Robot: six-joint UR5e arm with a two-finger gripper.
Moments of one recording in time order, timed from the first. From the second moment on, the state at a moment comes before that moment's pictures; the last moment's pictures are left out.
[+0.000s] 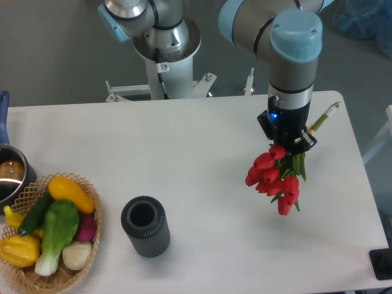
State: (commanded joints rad) arm 2.64 -1.83 -1.52 -1.15 1.57 1.46
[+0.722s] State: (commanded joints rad) arm 2.59 -1.89 -1.56 -1.14 1.56 1.41
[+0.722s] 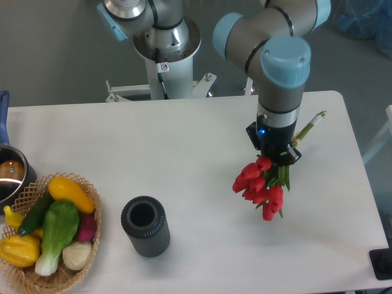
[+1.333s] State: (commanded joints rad) arm 2.54 -1.95 -1.60 -1.09 1.50 1.28
